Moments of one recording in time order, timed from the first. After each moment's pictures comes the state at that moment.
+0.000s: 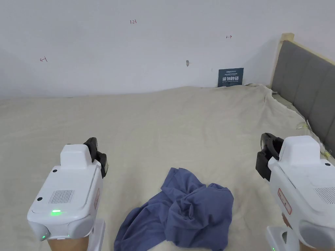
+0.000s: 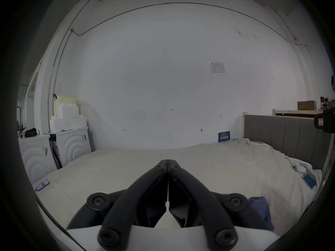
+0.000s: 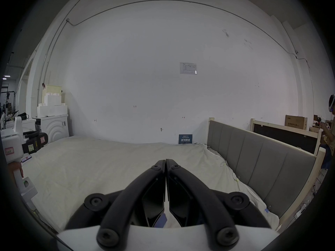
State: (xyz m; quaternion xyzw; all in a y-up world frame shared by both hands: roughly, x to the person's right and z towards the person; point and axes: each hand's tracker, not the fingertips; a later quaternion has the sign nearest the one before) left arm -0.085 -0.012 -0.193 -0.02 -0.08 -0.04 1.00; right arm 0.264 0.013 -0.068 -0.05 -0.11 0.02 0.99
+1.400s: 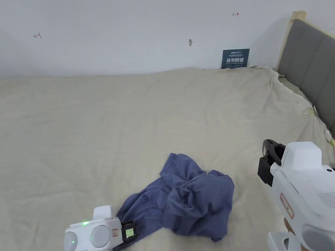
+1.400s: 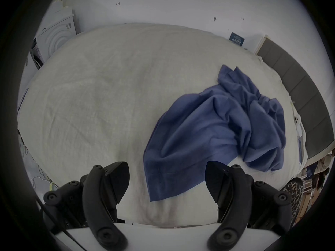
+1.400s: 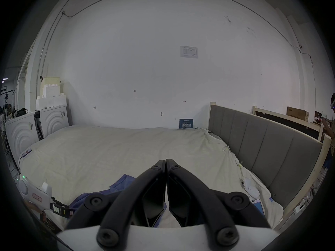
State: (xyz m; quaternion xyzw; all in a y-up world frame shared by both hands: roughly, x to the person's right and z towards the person) left arm -0.073 -0.198 -0.228 -0.51 -0.07 0.02 0.86; right arm 0.276 -0.027 -0.085 -0.11 -0.11 0.00 0.99
